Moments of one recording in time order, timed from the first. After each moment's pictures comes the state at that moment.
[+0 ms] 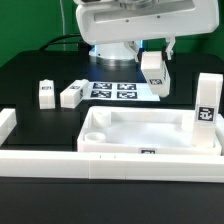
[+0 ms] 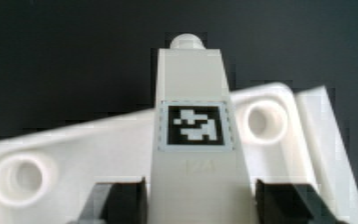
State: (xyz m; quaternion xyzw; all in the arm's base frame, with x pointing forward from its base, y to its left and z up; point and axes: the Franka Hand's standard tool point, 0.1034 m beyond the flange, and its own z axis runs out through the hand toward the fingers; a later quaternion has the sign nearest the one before) arm 0.534 0.023 0.133 -0.98 0.13 0.14 0.11
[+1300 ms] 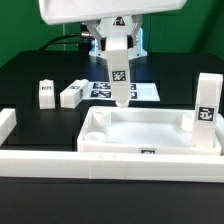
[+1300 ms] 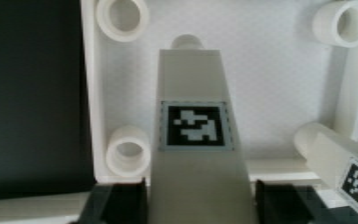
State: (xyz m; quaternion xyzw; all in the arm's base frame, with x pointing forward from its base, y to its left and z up) arm 0.558 -0.034 0.151 -1.00 0.03 -0.01 0.06
